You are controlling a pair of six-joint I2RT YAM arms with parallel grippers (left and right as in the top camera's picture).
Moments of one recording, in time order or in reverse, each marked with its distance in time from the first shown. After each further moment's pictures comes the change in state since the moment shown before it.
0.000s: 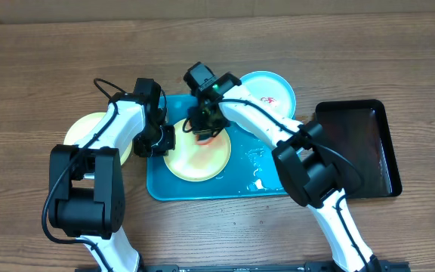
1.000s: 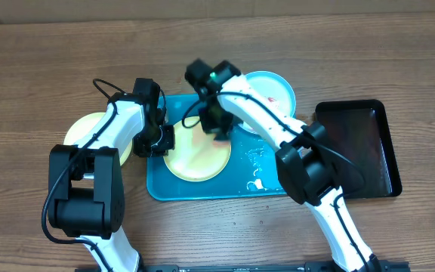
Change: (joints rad) left arm 0.005 0.000 0.002 -0.002 0.010 0.000; right arm -0.013 0.026 0.267 -0.439 0.229 -0.003
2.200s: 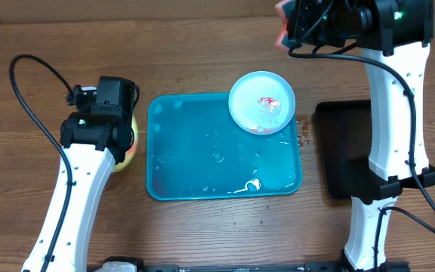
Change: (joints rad) left arm 0.001 -0.544 0.013 -0.222 -0.964 -0.161; right arm -0.416 -0.249 0.669 -0.298 -0.211 -0.083
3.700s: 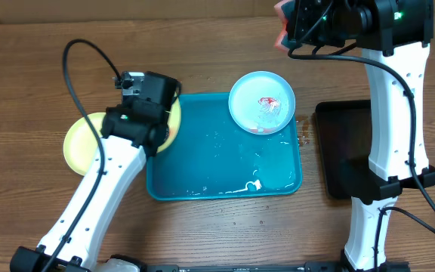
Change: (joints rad) left arm -0.233 0.074 0.000 0.196 0.051 0.025; right arm 0.000 0.000 0.000 -0.002 -0.005 -0.016
